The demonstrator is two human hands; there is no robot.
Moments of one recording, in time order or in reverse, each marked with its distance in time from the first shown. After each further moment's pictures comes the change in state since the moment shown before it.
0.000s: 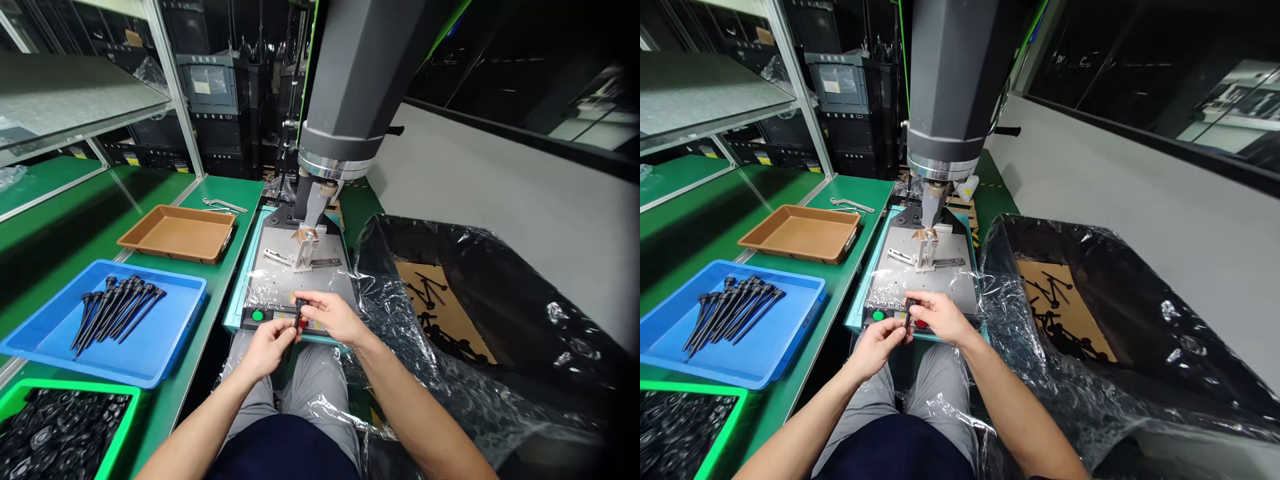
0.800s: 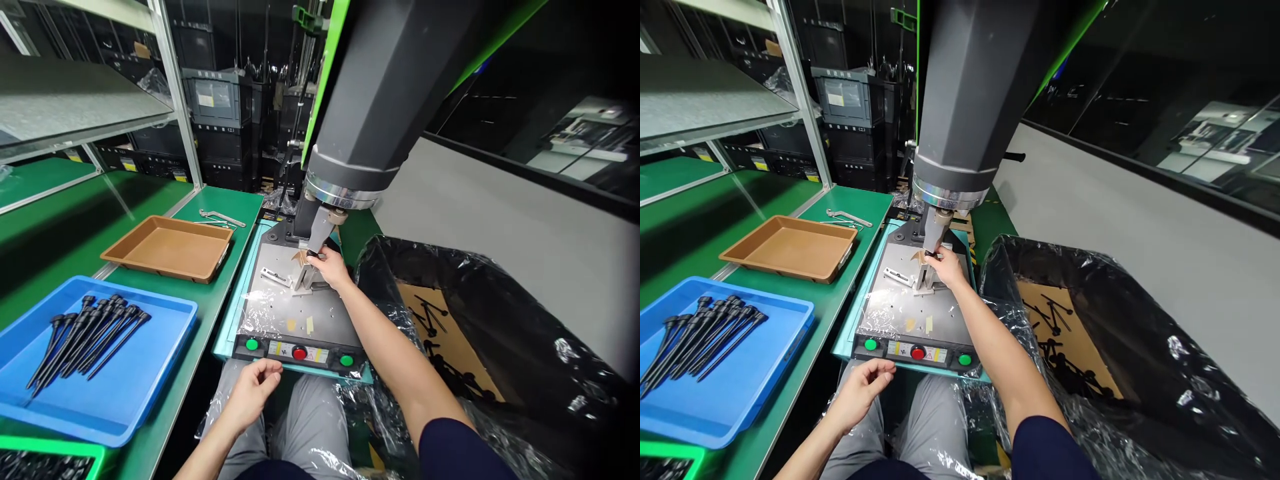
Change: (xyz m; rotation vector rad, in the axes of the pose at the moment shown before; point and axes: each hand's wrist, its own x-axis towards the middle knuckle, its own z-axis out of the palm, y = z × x) left_hand -0.002 -0.040 -0.022 0.047 0.133 -0.199; right_hand 0.172 0.009 -0.103 -0.561 0.423 -0.278
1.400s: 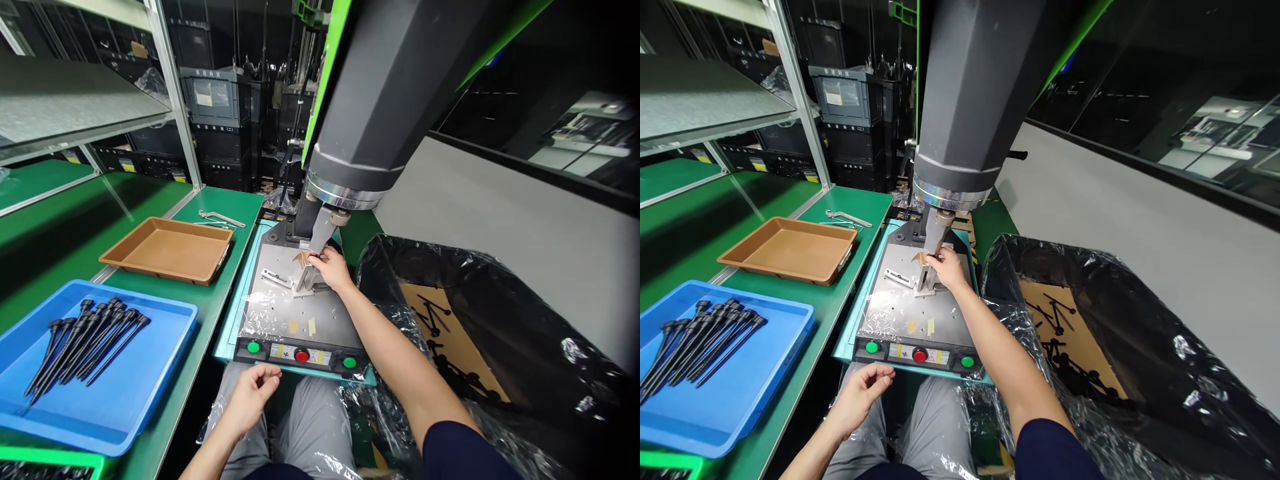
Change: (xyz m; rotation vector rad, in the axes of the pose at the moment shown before) left_hand 0.006 -0.017 -0.005 0.011 -0.009 -0.011; right_hand 0.003 0.008 0.008 -0.053 0.068 -0.029
